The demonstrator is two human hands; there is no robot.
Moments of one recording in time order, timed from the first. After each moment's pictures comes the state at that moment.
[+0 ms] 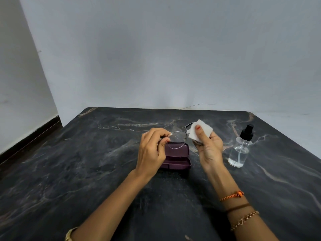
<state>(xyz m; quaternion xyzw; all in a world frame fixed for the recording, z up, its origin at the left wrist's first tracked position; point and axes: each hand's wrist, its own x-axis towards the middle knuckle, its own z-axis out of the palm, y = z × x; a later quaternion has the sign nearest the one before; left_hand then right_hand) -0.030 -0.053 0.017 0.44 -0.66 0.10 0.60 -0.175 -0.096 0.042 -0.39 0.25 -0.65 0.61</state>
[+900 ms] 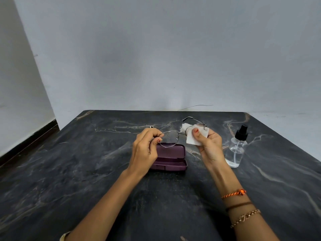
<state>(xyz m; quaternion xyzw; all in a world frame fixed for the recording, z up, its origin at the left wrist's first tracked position) -0.020 -0.053 0.025 0.44 -0.67 0.05 0.60 -0.193 -0.105 0.044 -0.45 0.24 -0.61 0.61</state>
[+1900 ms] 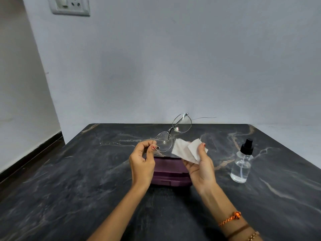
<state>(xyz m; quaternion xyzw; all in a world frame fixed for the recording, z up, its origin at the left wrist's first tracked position) -0.025 -0.049 0.034 0.47 -0.45 -0.15 0.75 -0.156 -0.090 0.036 -0.27 0.25 -0.63 0.69</state>
